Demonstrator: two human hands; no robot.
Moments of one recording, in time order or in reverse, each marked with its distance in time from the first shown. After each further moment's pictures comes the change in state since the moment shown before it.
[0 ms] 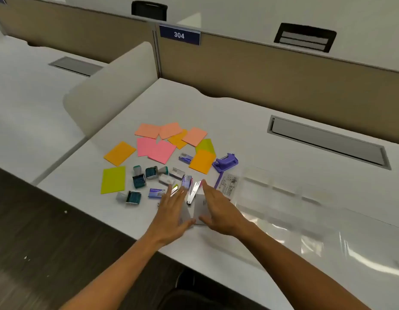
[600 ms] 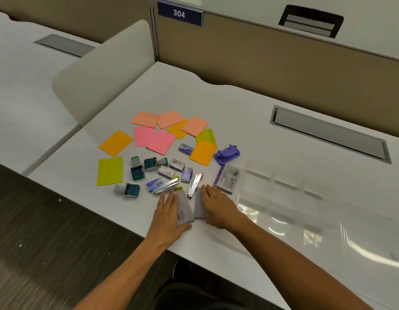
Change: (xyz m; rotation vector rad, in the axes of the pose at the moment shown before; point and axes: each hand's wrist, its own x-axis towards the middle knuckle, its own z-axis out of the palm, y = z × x) left_hand -0.012 -0.013 0.023 0.085 -0.153 -0.277; right_hand 0.026 0.009 0.032 -0.384 -0.197 0.128
